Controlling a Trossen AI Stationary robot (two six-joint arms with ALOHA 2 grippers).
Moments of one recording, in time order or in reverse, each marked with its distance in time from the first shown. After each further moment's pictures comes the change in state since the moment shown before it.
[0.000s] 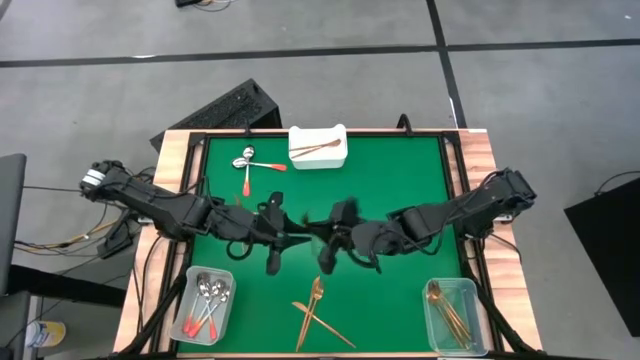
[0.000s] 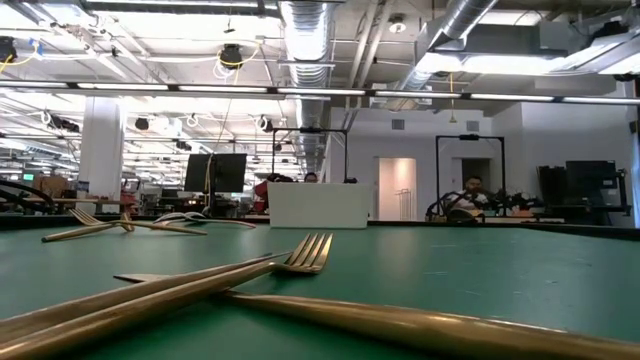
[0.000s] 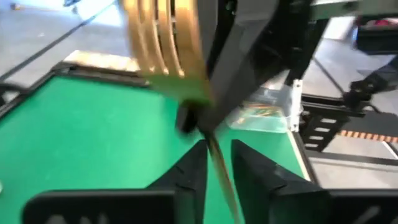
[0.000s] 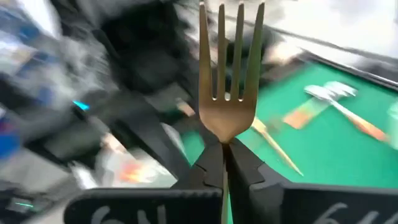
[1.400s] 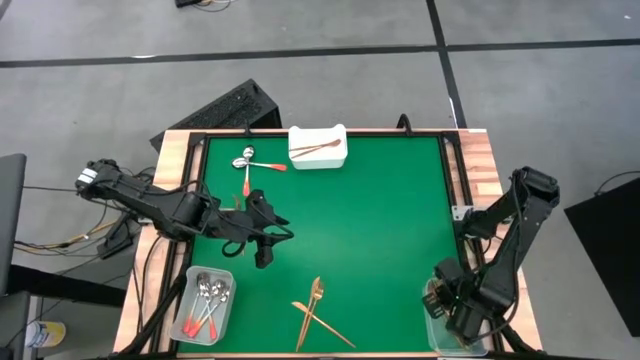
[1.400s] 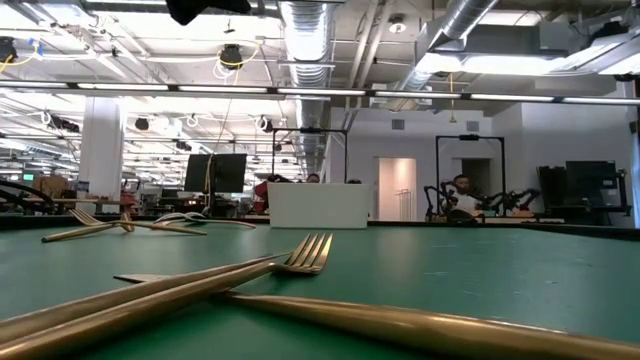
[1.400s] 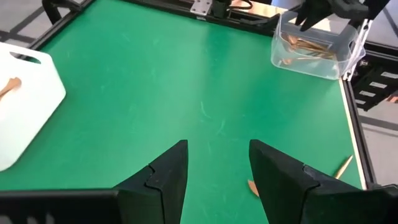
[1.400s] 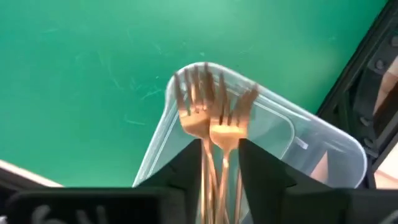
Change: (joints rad) left arm 0.004 -0.058 0.001 -0.383 -0.091 -0.190; right arm 0.671 -0.167 -0.427 -0.990 -0.495 1.559
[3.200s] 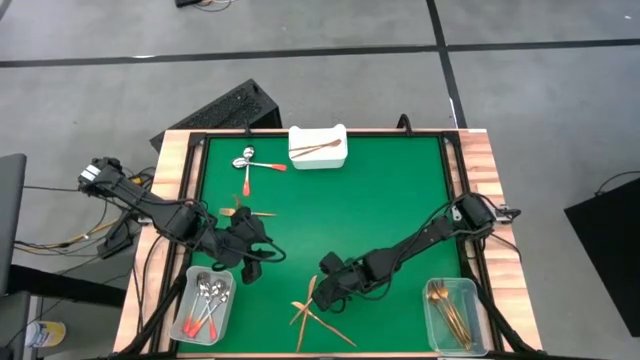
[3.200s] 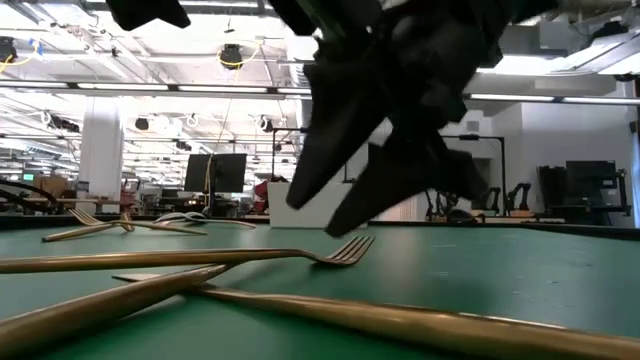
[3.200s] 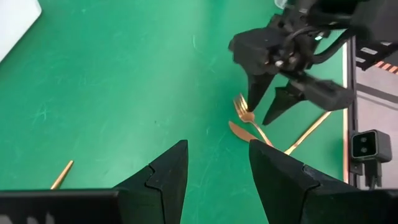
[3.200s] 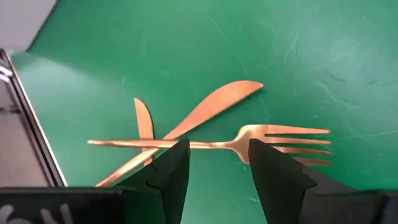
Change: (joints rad) left arm -0.144 0.007 -0.001 -0.220 0.002 -0.269; right arm -0.621 0.538 0.196 1.024 0.081 -0.925
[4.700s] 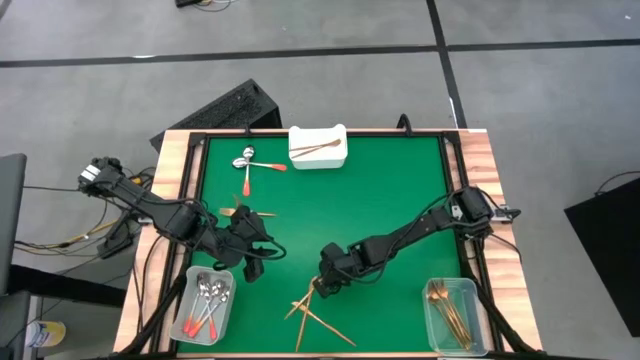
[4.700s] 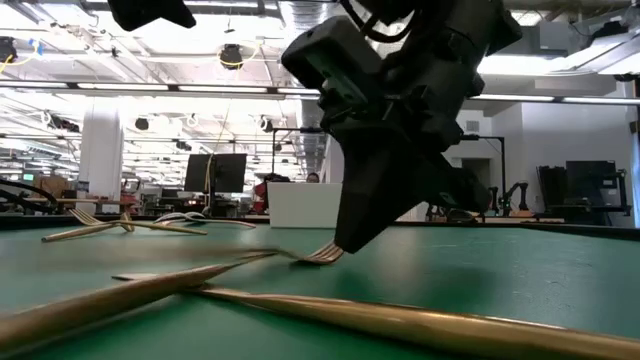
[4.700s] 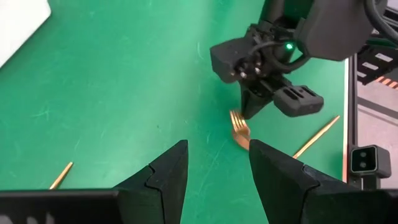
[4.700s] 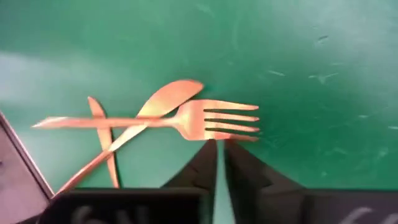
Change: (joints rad) left arm 0.001 0.000 0.000 0.014 -0.025 -0.037; right arm -0.089 -0.015 -0.046 -0.048 -0.192 0.019
